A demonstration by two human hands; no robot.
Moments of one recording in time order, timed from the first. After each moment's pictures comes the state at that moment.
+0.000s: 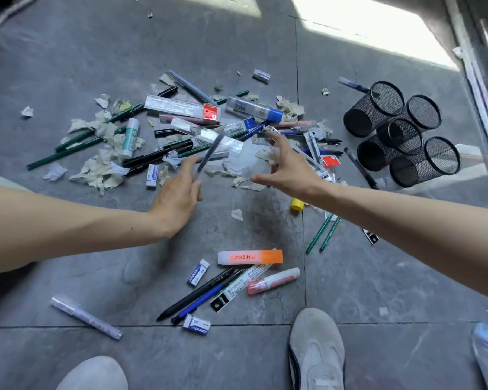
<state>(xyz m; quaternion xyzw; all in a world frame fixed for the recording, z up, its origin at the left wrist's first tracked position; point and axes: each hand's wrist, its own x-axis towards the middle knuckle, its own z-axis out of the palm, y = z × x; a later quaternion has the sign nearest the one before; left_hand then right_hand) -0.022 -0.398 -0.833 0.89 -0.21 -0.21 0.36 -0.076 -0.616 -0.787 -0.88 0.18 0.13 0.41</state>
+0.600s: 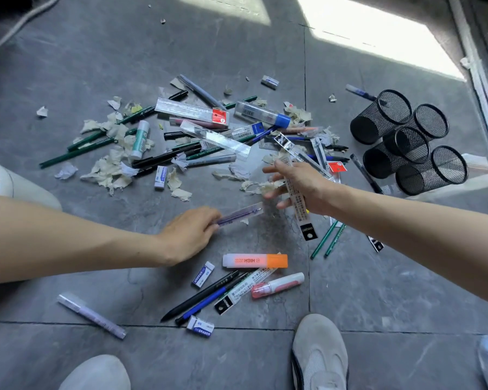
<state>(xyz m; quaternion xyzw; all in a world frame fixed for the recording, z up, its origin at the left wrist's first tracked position) -0.052 -0.382 -0.838 0.86 -0.32 -0.34 0.21 -0.077 -0.616 -0.787 -0.66 0.35 0.21 0.63</state>
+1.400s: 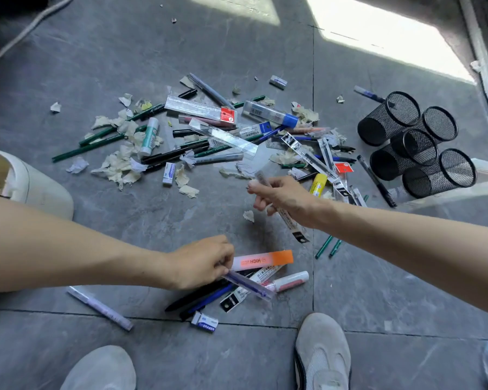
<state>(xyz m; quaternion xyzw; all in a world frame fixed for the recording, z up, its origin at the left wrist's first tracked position) -0.086 -0.371 -0.831 0.77 -0.43 -0.43 0.19 -0.086 -0.579 -0.796 -0.73 0.27 0.24 0.59</state>
